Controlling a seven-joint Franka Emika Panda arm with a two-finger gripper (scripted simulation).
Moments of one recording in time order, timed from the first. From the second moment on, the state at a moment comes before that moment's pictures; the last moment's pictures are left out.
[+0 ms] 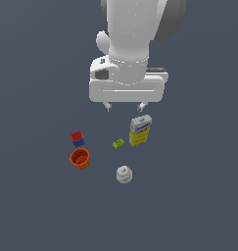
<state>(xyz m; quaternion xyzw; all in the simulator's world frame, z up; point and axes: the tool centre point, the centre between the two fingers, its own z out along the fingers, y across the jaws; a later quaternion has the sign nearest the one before) 0.011 0.020 0.325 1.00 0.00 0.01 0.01</state>
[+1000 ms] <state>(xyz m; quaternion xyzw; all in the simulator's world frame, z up) 0.050 0.023 0.275 0.98 -0.18 0.01 -0.01</state>
